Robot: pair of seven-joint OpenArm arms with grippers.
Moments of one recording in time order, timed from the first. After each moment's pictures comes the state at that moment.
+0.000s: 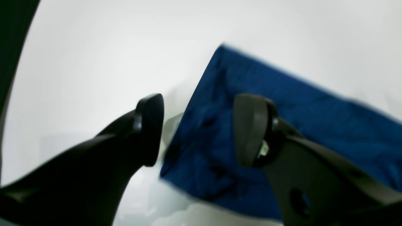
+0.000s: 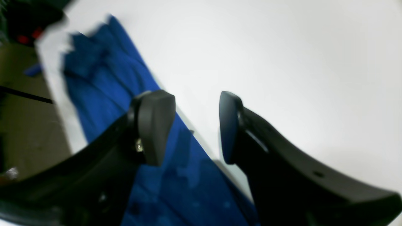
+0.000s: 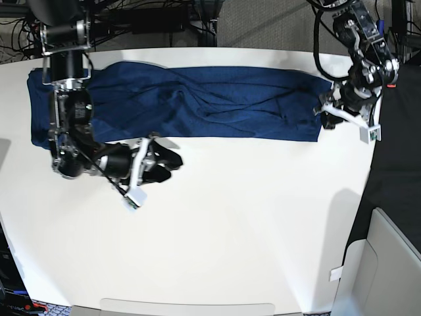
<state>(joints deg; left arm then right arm) 9.7 -4.6 -29.9 110.3 -23.7 -9.2 66.8 16.0 19.0 -5.6 87.4 53.7 38.6 -67.2</state>
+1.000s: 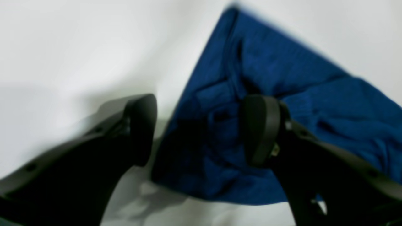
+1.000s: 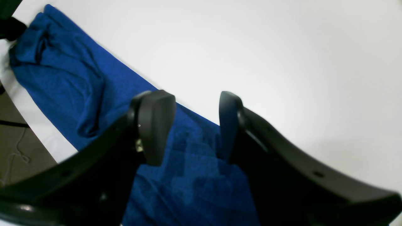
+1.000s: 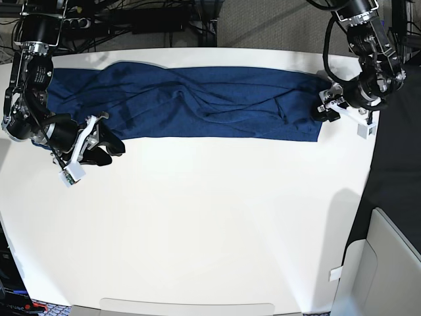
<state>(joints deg) 8.0 -12.4 -30.1 92.5 -40.9 -9.6 71.3 2.3 24.9 12.5 98.2 54.3 38.7 -67.3</state>
